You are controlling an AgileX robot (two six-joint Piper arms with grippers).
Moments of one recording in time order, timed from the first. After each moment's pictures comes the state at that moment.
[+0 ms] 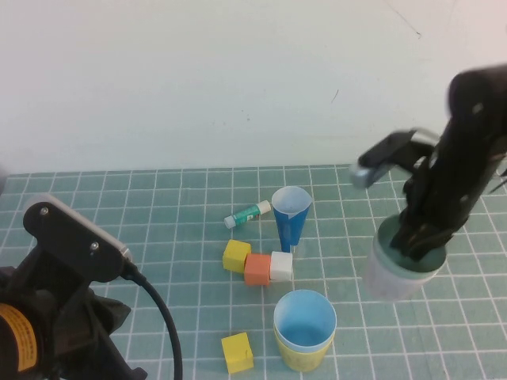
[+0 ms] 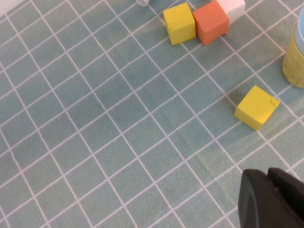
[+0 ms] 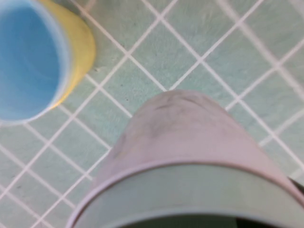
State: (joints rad) right arm 0.38 1.90 -1.43 0.09 1.12 -0.43; left arm -0.75 0.93 -0.68 0.30 0.69 -0.25
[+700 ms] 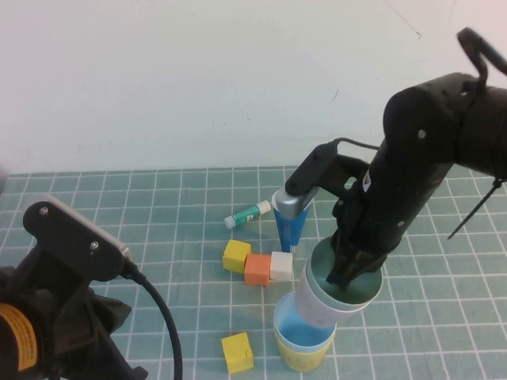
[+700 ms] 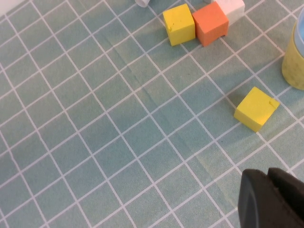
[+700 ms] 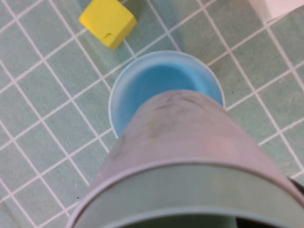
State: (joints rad) right arm 0.60 1.83 -1.43 0.13 1.07 -0.44; left arm -0.75 0.93 -0.68 0.30 0.69 -0.26
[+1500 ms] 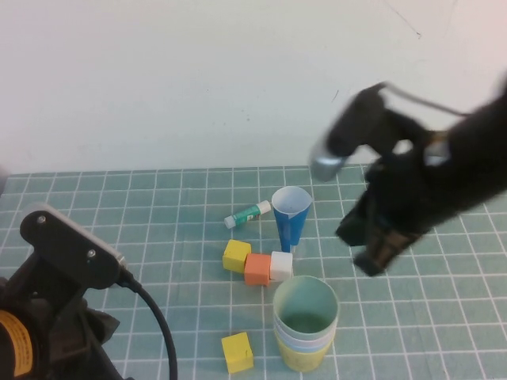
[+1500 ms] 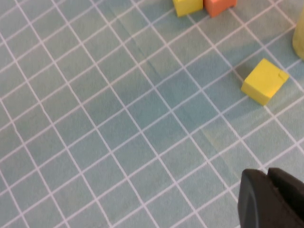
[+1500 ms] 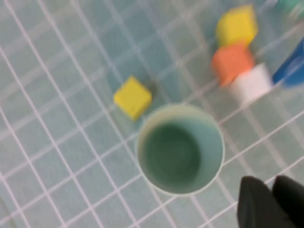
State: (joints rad) right arm 0.60 1.55 -1.28 0.25 0.90 -0.52; left arm -0.75 0.93 -0.68 0.30 0.76 -0.26
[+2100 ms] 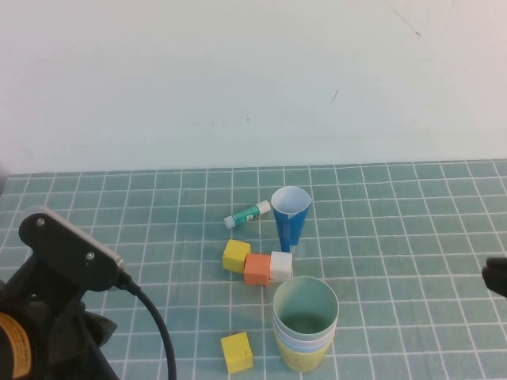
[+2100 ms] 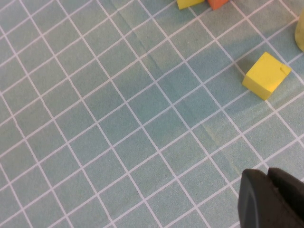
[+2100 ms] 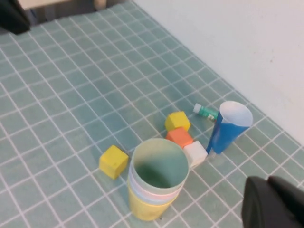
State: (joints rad) right arm 0.60 0.74 -0.70 0.31 0.56 -0.57; left arm -0.75 0.93 -0.68 0.30 0.78 -0.26
